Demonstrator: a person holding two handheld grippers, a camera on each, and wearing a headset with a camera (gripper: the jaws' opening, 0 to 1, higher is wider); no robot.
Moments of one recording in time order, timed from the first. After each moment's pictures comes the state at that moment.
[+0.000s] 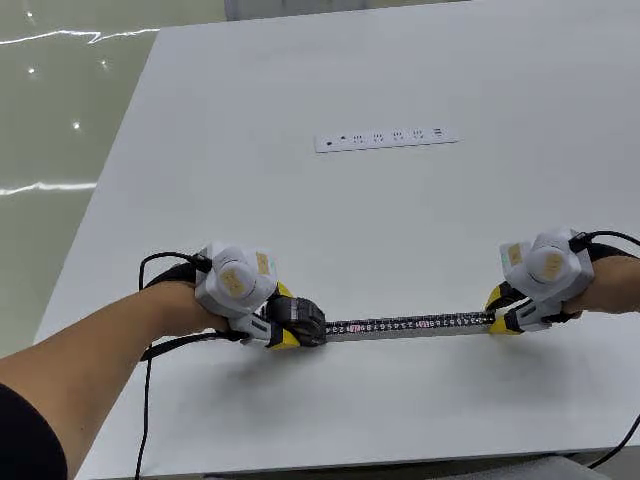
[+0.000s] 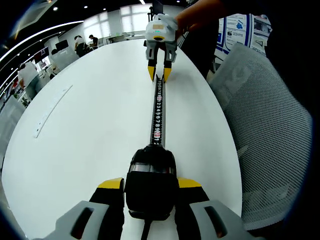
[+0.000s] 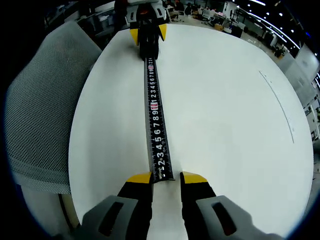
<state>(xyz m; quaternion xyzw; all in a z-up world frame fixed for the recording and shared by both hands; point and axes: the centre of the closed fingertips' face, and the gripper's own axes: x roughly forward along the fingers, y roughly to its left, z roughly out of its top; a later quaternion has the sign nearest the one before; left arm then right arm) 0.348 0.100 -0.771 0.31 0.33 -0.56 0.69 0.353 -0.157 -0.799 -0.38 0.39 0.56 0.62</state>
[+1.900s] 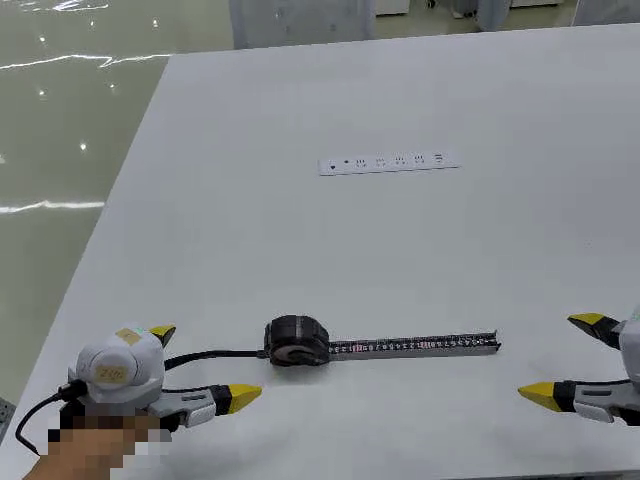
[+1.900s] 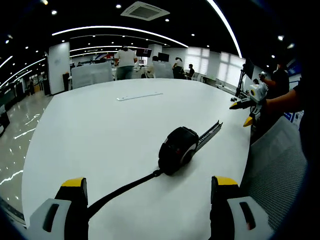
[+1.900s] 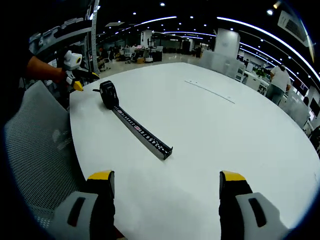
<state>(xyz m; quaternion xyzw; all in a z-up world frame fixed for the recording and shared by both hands) 0.309 0.214 -0.737 0.04 0.29 -0.27 0.92 0.304 -0.209 -0.735 -0.18 0.31 0.36 0.86</state>
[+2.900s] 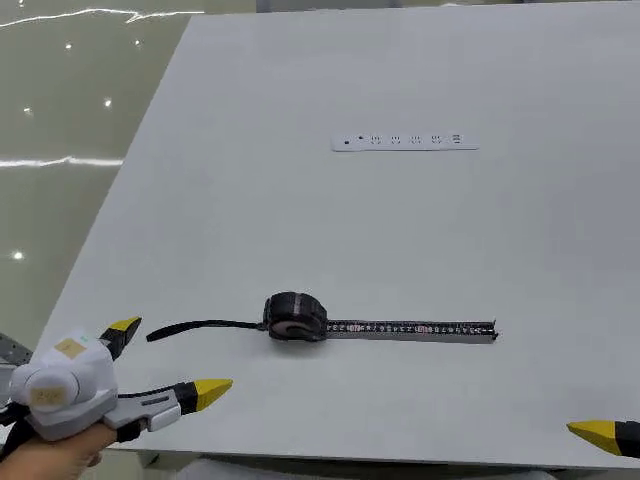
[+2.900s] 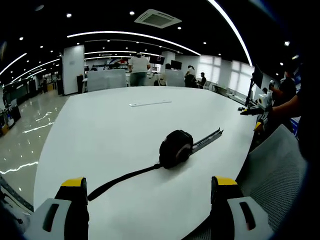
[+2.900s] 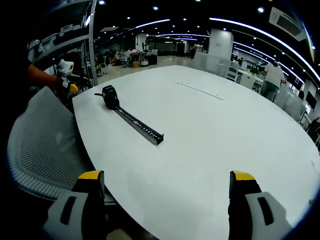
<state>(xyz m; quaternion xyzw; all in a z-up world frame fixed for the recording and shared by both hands) 0.265 0.231 -0.709 0.02 0.27 -0.22 0.94 0.280 -0.259 -0.712 -0.16 0.31 0.35 0.87</state>
